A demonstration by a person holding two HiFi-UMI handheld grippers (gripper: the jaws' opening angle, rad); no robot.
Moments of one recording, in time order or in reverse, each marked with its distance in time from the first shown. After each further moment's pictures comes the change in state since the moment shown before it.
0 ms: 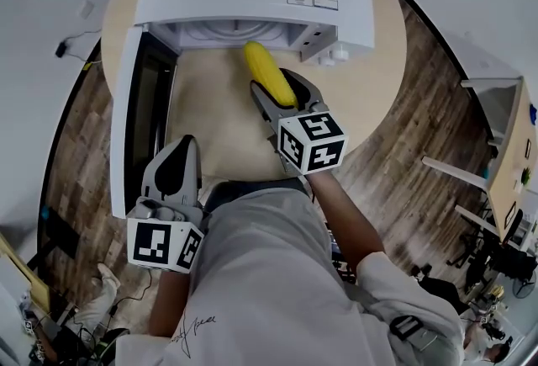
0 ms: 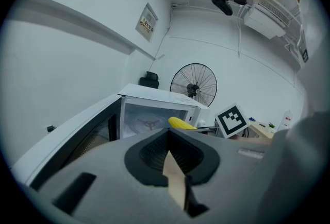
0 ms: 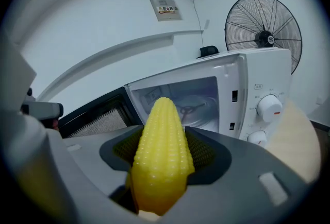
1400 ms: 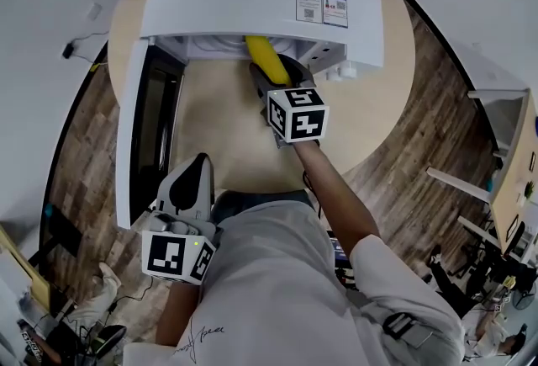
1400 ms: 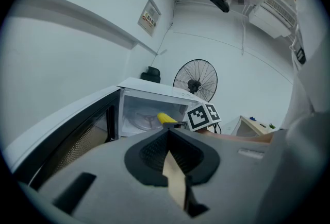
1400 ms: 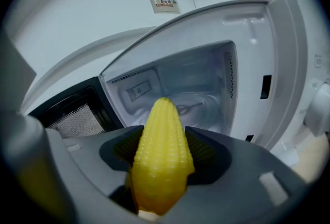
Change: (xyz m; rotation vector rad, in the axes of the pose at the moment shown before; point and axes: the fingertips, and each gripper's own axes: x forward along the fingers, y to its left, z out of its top) left arm 0.009 -0.007 -0.016 -0.032 0.048 0.016; right arm 0.081 -0.040 0.001 -0.015 0.029 -0.055
